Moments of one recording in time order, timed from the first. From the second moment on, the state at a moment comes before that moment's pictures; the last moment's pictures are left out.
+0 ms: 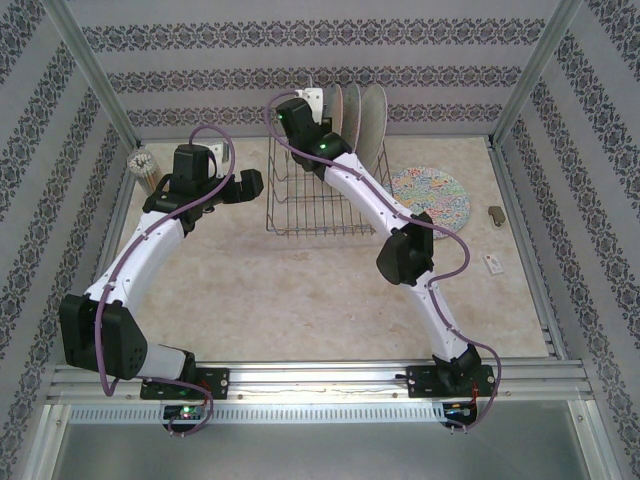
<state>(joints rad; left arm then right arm) -0.16 1.40 1.21 -0.45 0.19 -0.32 0.64 2.43 2.56 -0.66 0.66 0.35</state>
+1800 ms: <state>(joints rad) -0.17 1.39 1.20 -0.45 0.23 -0.34 0.64 1.50 1.65 -0.57 0.41 0.32</state>
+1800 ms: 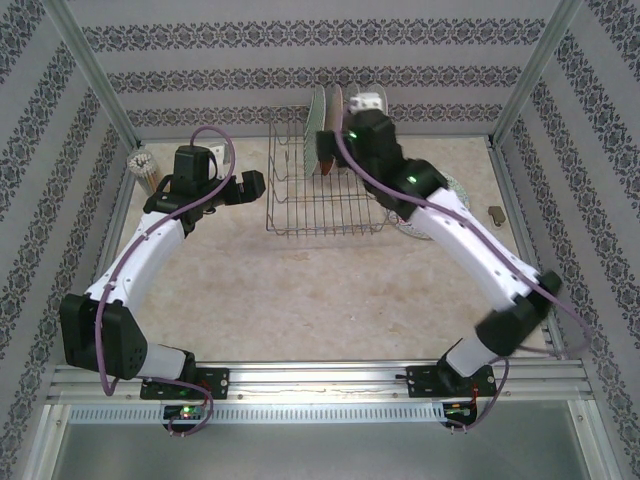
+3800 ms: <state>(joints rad) -0.78 1.46 1.09 -0.05 0.26 -0.69 -0.24 1.54 0.82 -0.25 -0.41 0.86</state>
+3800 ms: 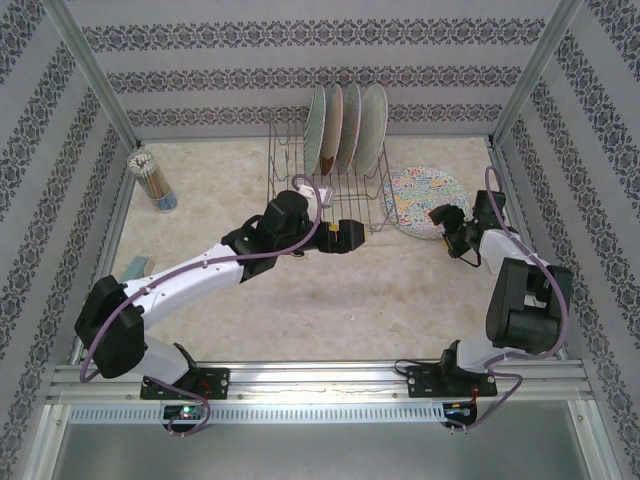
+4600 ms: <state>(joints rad) -0.77 1.51 1.13 -0.06 0.27 -0.68 -0.27 1.64 0.84 -0.20 -0.41 0.86</state>
